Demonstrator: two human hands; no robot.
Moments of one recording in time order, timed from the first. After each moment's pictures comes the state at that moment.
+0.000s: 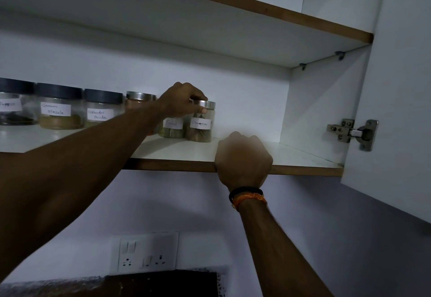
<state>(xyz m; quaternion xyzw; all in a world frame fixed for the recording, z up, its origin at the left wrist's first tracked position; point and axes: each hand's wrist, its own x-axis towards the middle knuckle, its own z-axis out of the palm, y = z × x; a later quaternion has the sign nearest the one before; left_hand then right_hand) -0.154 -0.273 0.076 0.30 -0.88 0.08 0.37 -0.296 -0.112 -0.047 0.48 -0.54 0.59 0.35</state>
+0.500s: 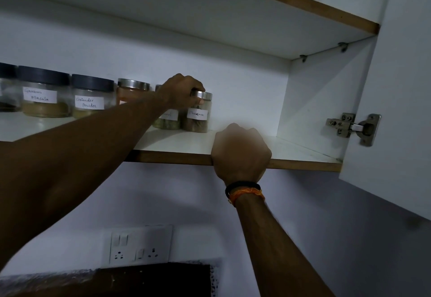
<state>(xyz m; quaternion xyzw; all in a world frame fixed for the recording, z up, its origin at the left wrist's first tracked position) -0.169 -0.283 0.071 0.33 -0.87 0.13 0.35 -0.296 -0.114 -0.048 0.48 -0.54 0.59 0.35</state>
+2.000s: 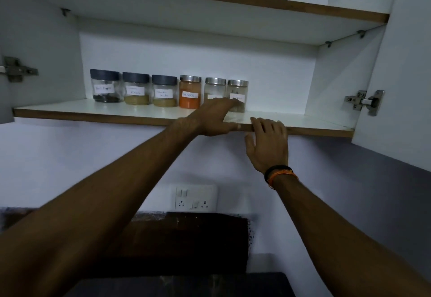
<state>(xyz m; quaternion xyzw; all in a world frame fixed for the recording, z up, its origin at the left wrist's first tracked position) -0.101 -0.075 -0.005 0.34 -0.89 0.08 0.28 -0.290 -0.051 -0.095 0.63 -0.58 0.38 0.35</state>
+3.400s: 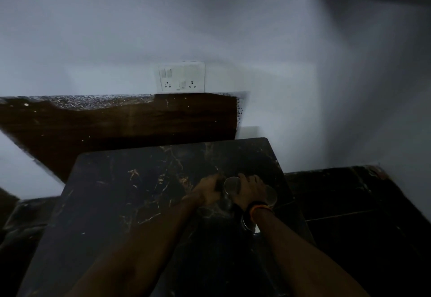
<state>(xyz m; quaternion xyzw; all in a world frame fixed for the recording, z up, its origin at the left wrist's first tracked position) -0.124 0.083 -0.491 0.47 -0.79 -0.38 0.06 -0.291 0.137 -0.506 0.59 -0.79 0.02 -0.17</state>
